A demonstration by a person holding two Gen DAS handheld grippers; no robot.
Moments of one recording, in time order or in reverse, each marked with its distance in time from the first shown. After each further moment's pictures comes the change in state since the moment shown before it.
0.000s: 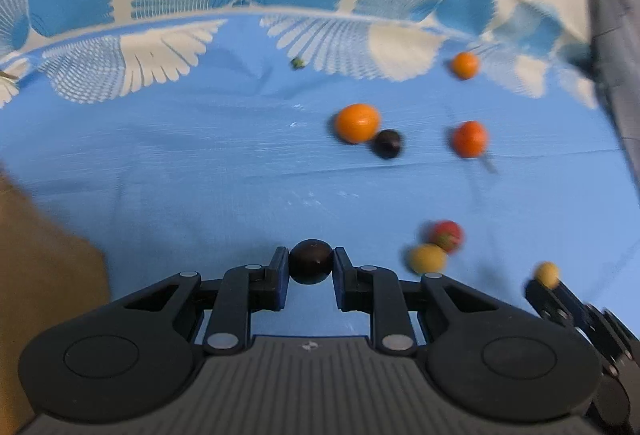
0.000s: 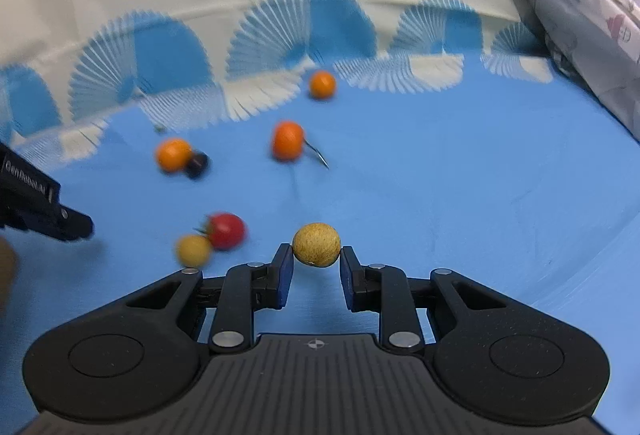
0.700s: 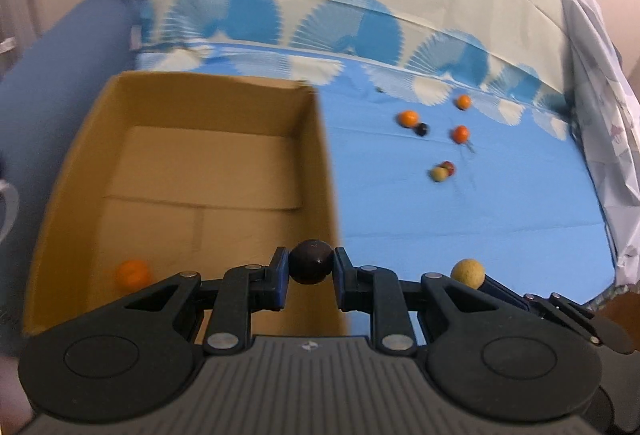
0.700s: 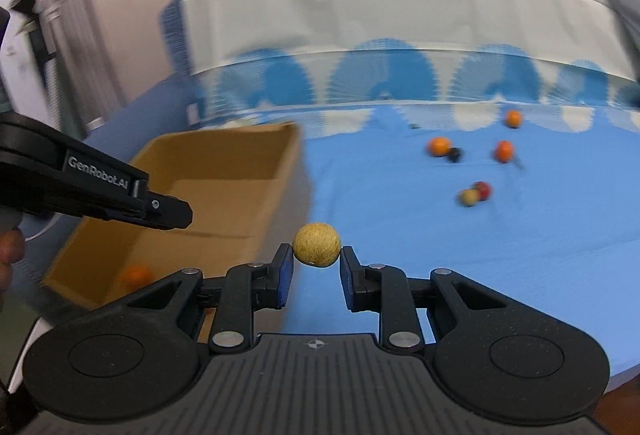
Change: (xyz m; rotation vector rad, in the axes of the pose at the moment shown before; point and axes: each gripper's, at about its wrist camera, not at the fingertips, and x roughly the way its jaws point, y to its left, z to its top) left arm -0.288 0.104 -0.181 -0.140 -0.135 0.075; right arm -0.265 0.151 -0.047 -0.188 0.045 0.408
